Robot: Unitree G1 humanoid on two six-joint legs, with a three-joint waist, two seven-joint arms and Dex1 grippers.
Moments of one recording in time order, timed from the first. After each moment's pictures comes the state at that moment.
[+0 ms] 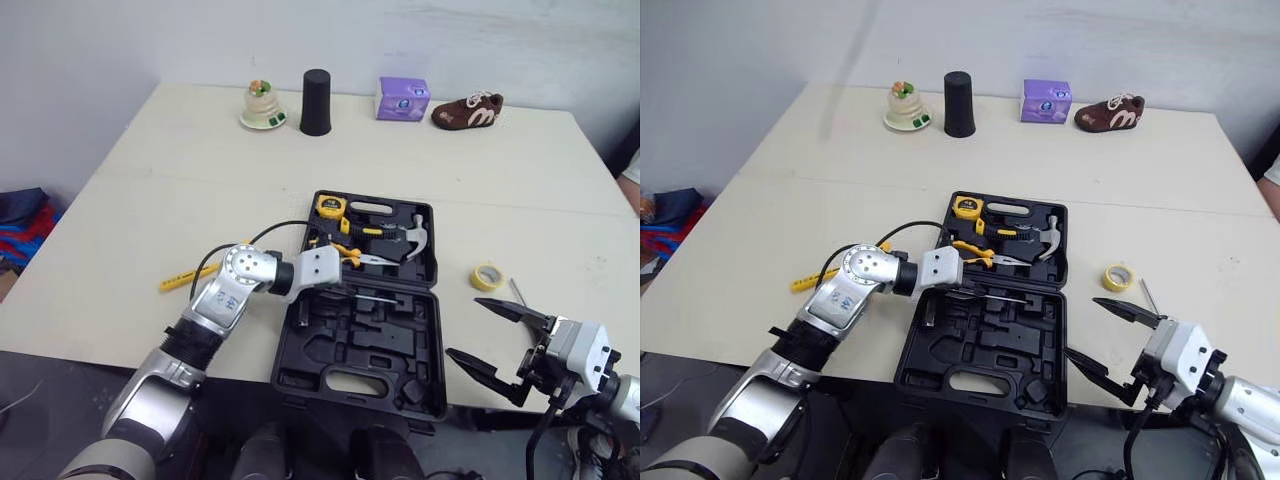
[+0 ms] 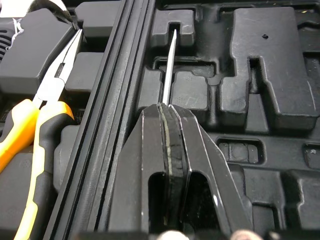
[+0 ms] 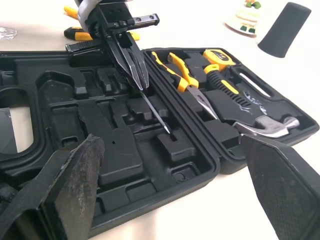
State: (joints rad) left arm -0.68 0.38 -0.40 0.21 0.01 0.18 -1.02; right arm 0.39 -0.67 -0.40 -0.46 0.49 -0.04 0.99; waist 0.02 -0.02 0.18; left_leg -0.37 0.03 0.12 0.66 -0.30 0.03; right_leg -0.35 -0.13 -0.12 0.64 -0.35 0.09
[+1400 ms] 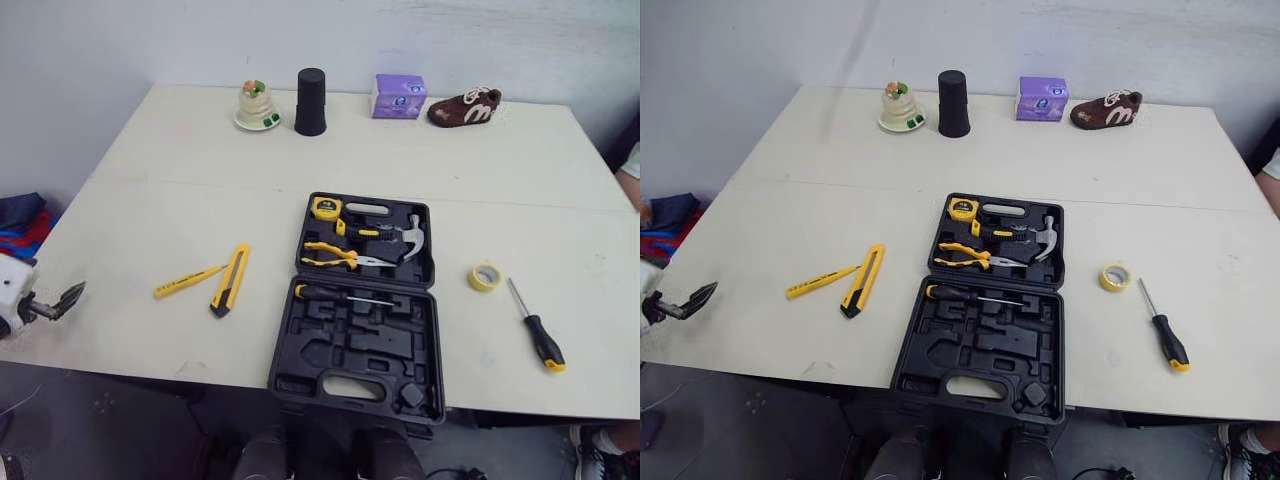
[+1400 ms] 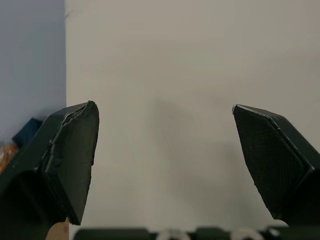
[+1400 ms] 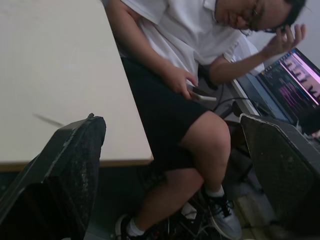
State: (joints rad) left arm -0.26 0.99 0.42 0.92 -0.16 -0.33 -0.65; right arm 0.62 -0.56 -1.12 0.55 0.46 -0.53 0.69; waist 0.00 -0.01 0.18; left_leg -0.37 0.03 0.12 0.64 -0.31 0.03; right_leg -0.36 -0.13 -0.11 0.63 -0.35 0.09
